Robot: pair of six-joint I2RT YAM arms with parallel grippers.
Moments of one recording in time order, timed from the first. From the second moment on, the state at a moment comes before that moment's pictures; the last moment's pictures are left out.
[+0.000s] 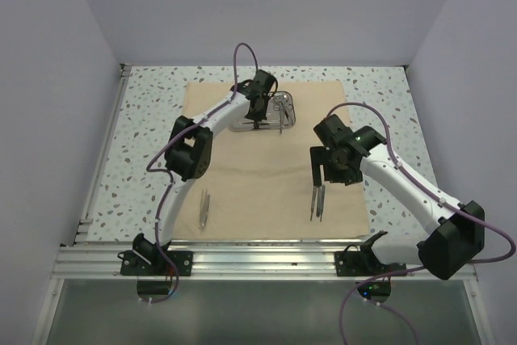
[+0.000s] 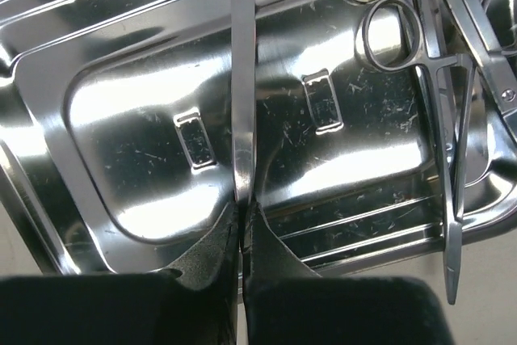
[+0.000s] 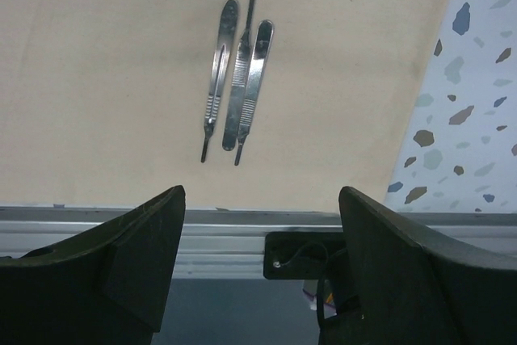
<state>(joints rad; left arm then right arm) -0.55 2.46 2.14 -0.69 -0.21 -0.30 0.57 1.29 1.14 -1.16 0.19 0.51</state>
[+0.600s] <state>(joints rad) -0.57 1.61 1.43 -0.72 -0.29 -0.28 0.57 1.69 1.55 -1.08 0.17 0.42</state>
